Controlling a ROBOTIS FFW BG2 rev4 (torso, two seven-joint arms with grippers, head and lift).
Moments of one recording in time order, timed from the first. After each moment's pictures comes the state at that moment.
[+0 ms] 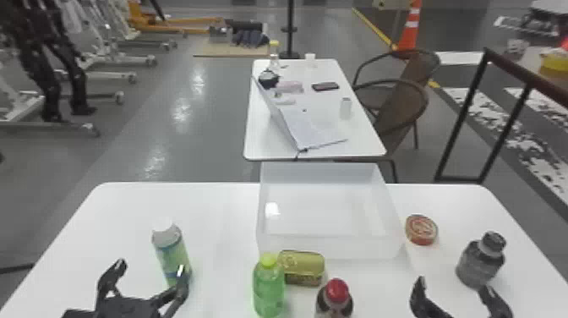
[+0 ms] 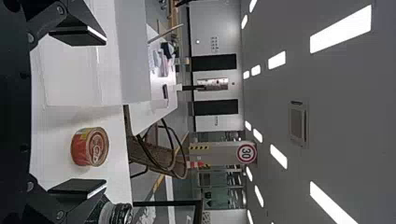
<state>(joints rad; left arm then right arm) 0.38 0.00 0.10 -1.70 -0.01 -0.36 -0.14 0.50 -0.15 0.10 -1.85 -0.12 -0.30 -0.21</state>
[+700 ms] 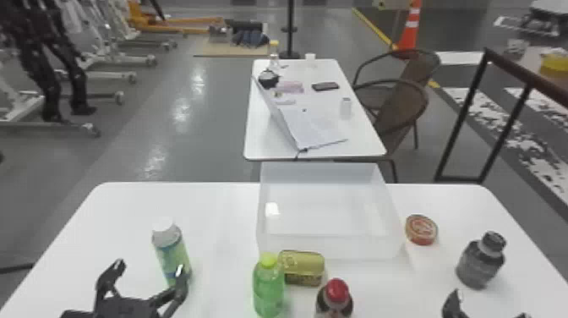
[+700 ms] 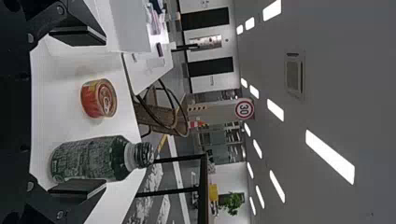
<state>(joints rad) 0.38 0.00 0.10 -1.70 0.00 -0.37 -0.14 0.47 -0.15 0.08 -1.68 -0.22 -0.48 -0.35</state>
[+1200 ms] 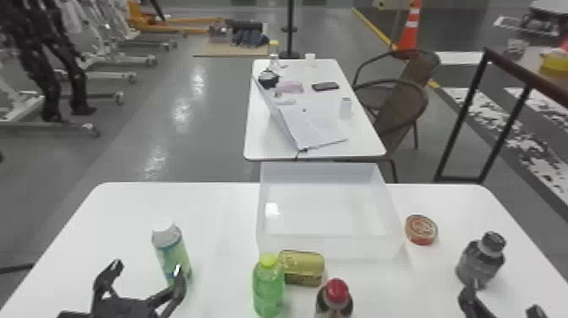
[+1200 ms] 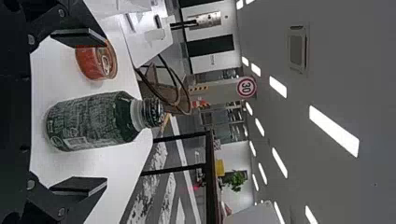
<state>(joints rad) 0.38 0.00 0.11 -1.70 0.00 -0.38 -0.14 0.33 -0.19 0.05 -1.49 -0.32 -0.52 -0.35</state>
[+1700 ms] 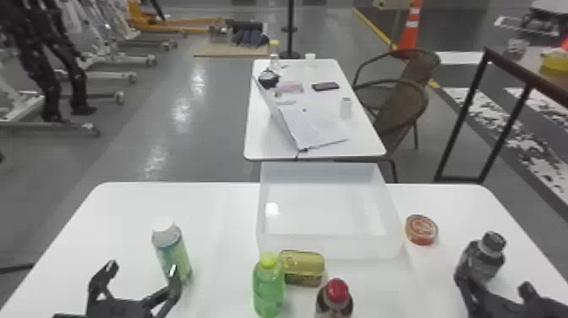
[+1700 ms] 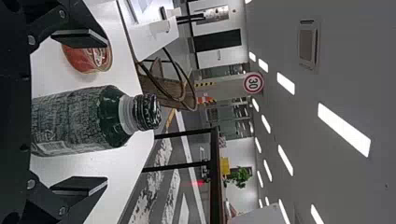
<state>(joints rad) 0.38 0.00 0.12 -1.70 0.01 -0.39 -0.14 0.20 -0.20 0.05 -1.41 -0.33 -0.44 -0.35</state>
